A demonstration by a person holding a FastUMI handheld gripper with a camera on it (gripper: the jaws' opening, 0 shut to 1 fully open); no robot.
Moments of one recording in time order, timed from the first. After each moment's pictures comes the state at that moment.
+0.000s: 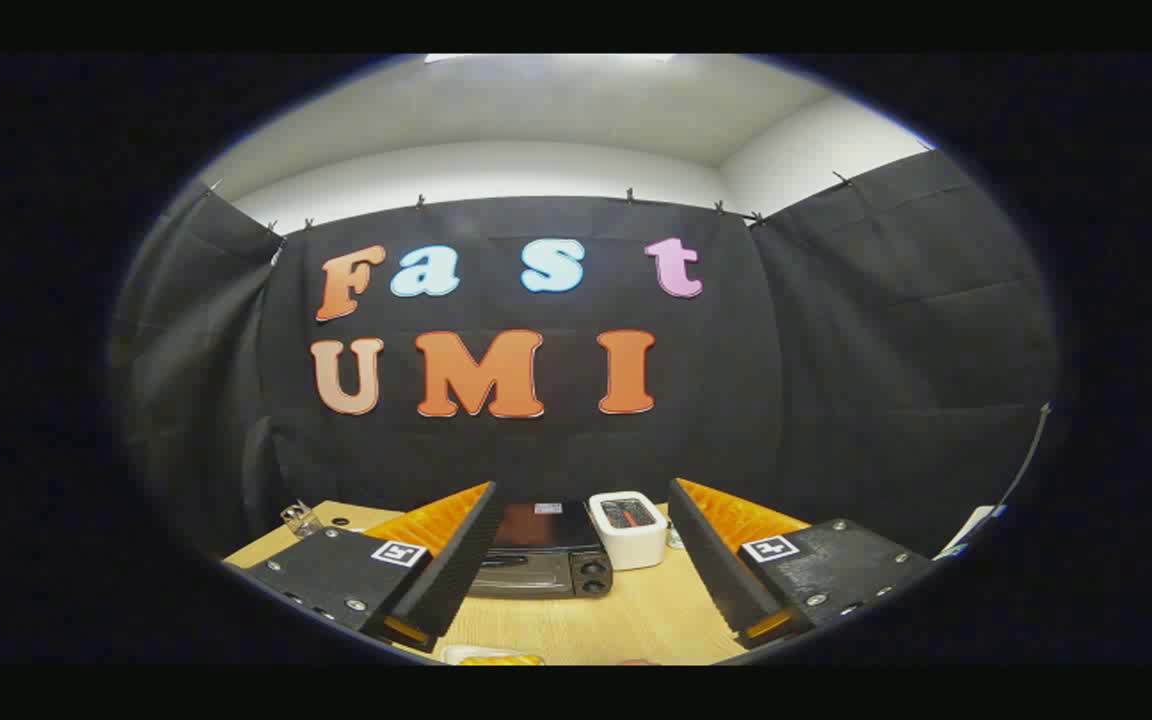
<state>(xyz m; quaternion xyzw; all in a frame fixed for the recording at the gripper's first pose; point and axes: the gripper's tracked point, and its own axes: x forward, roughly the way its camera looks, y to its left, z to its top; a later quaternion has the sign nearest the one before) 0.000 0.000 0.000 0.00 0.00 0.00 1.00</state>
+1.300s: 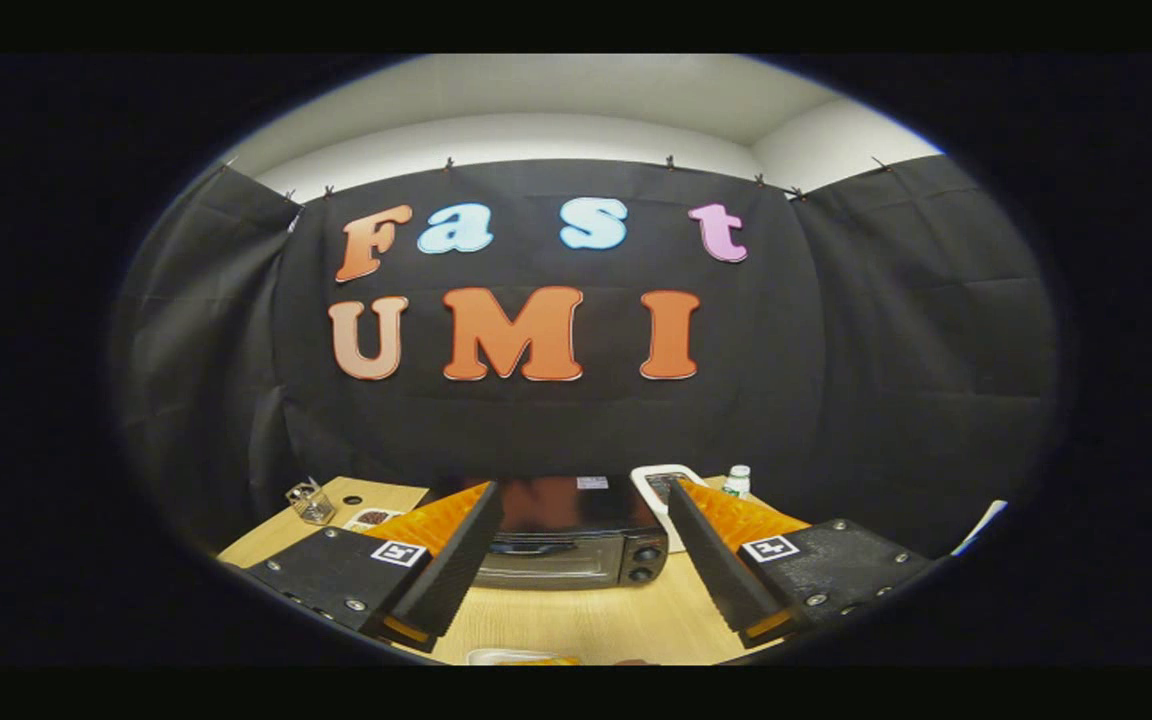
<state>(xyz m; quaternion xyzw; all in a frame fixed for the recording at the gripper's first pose) 0.056 0.080 -0.070 -0.02 0.07 0.04 1.00</state>
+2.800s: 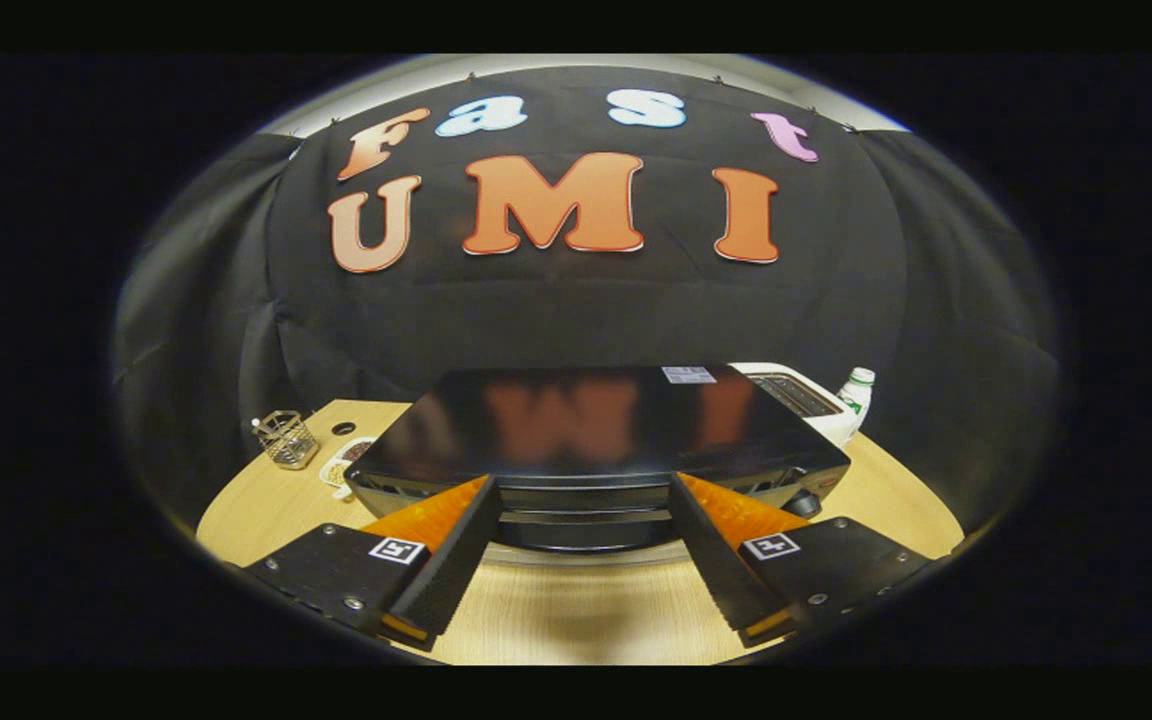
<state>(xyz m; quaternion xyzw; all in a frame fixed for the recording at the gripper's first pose) 0.139 0.153 -0.244 -0.03 0.21 0.07 0.97</state>
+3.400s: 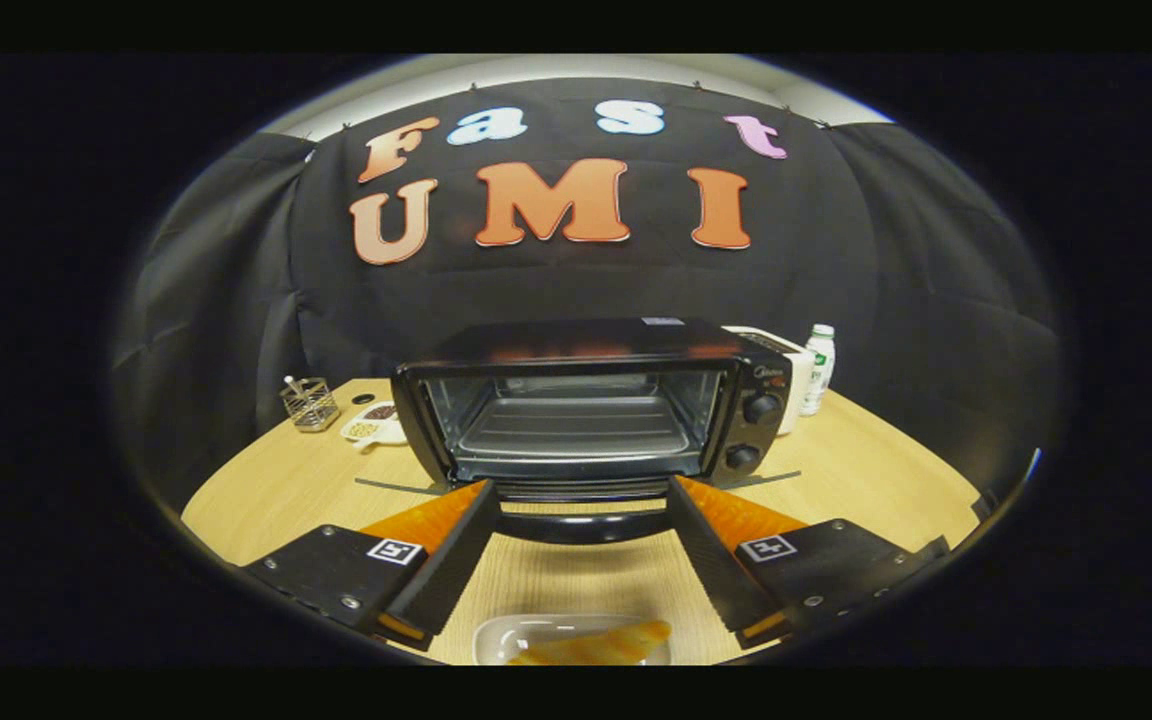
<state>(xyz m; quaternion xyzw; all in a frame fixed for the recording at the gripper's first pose) 0.031 0.128 -0.304 -0.01 0.21 0.07 0.98</state>
